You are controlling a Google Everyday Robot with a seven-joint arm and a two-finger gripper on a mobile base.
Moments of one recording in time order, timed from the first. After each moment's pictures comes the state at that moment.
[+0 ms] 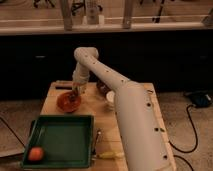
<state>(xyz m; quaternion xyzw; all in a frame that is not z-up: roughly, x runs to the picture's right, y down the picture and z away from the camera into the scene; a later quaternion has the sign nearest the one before) -0.170 0.023 0.874 -0.31 -0.34 -0.34 0.82</state>
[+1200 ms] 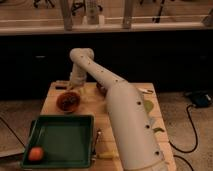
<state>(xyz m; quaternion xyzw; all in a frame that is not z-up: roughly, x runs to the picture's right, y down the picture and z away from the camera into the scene) -0.180 0.033 0.881 -0.33 -0.33 -0.36 0.81</state>
